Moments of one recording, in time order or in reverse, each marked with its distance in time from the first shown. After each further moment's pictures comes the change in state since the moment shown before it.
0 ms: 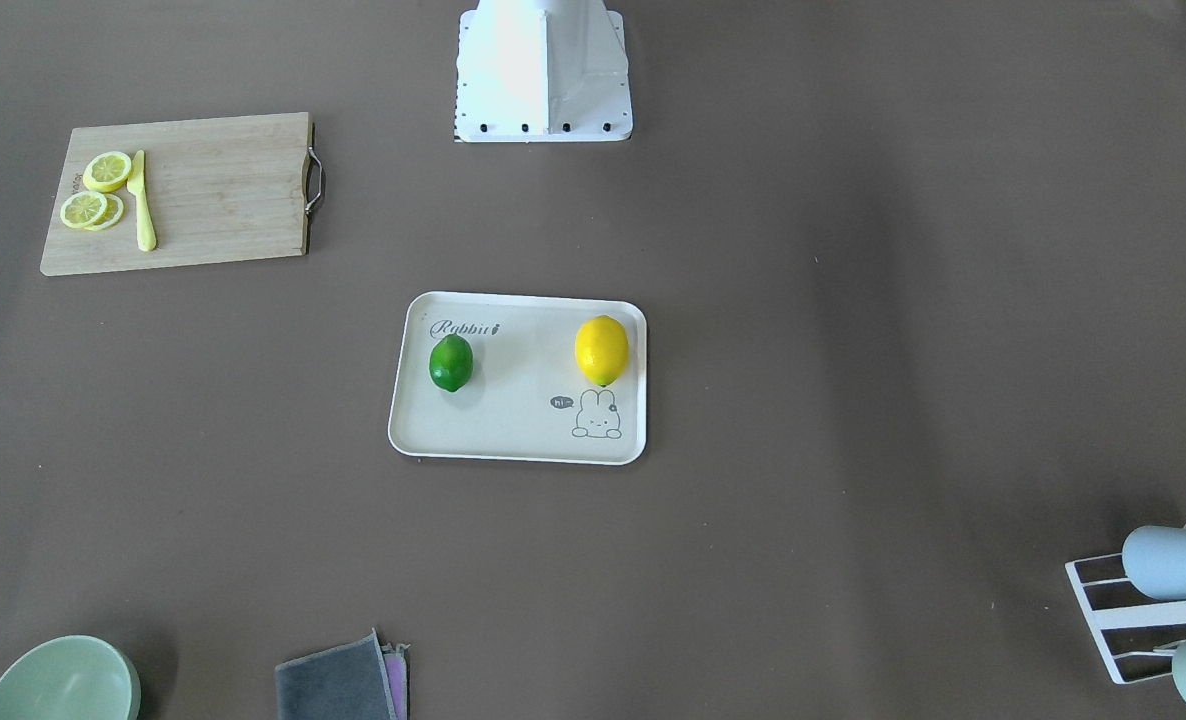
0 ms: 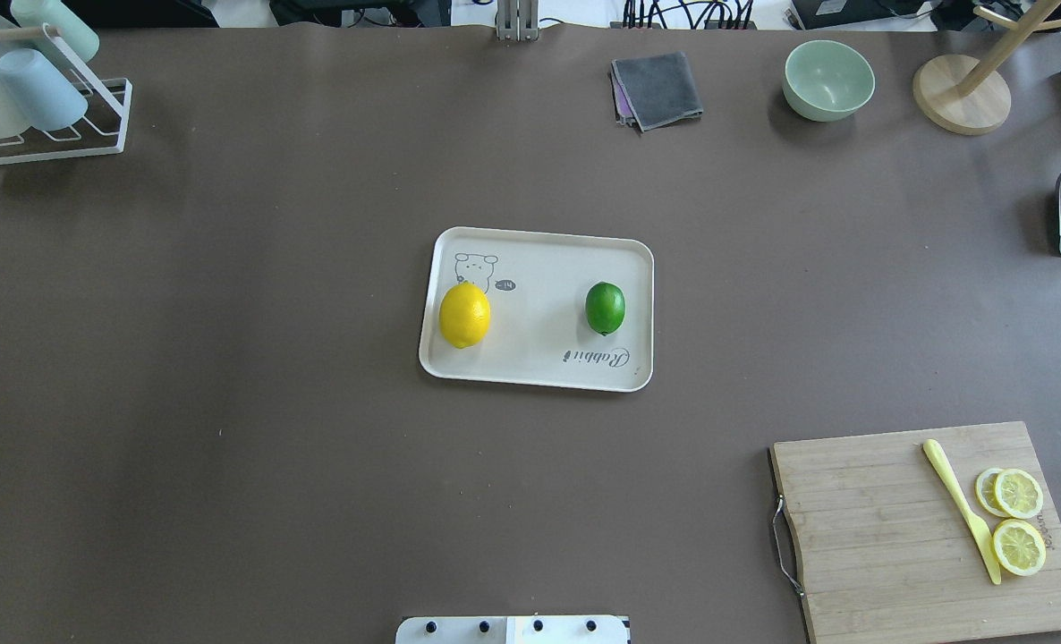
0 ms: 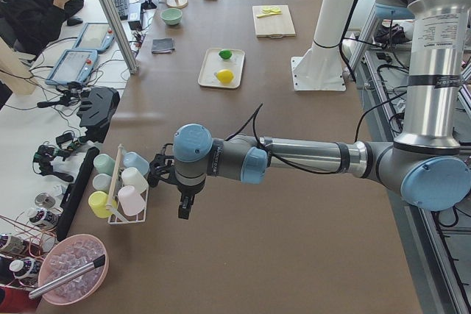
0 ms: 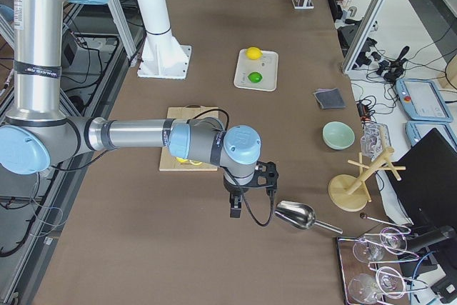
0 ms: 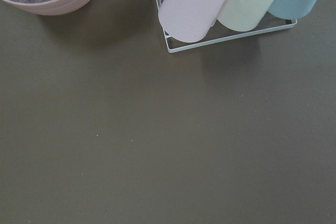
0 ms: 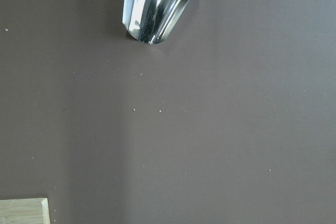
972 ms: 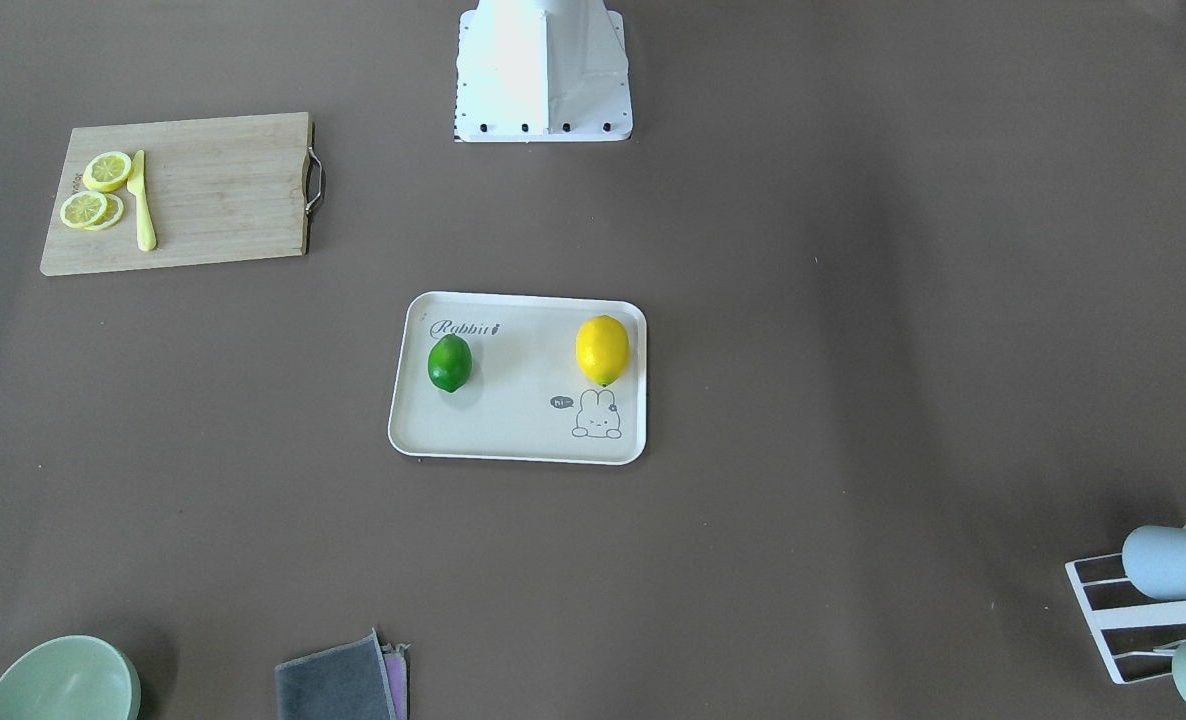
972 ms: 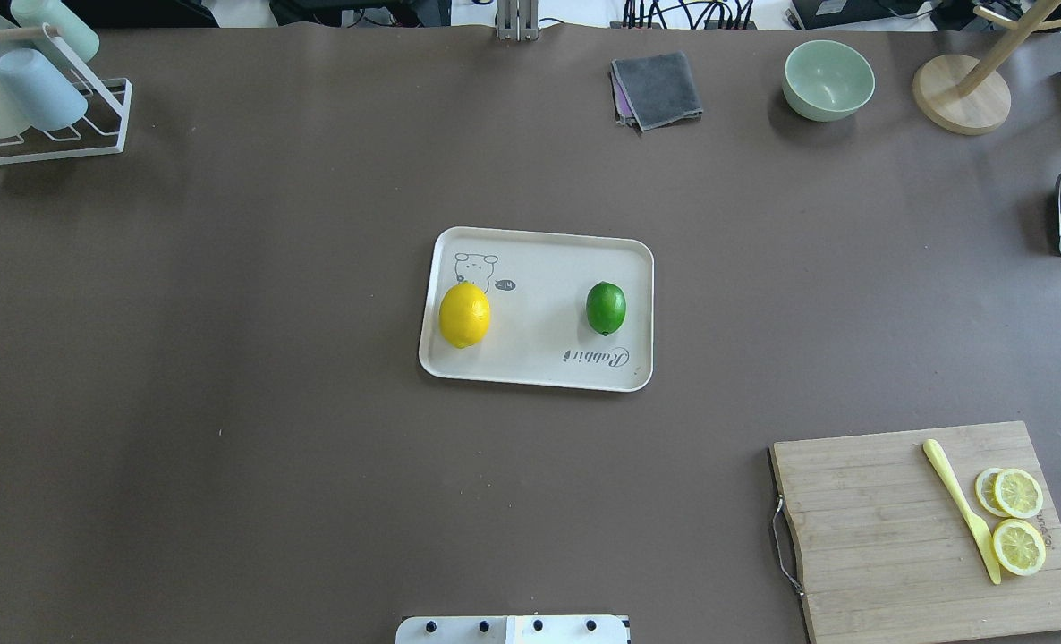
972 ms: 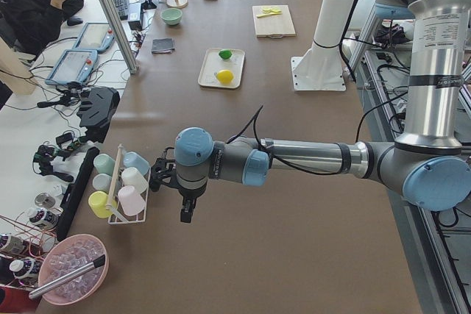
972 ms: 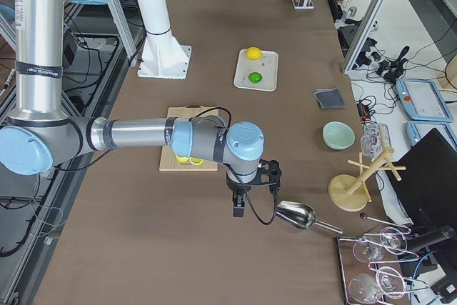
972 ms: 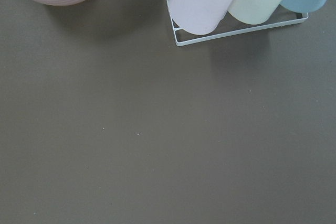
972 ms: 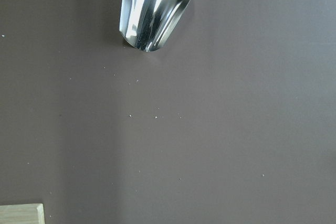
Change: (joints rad) left arm -0.002 0.003 0.003 0.004 0.008 -0.002; right arm -0.001 0.009 0.003 0.003 -0.015 0.006
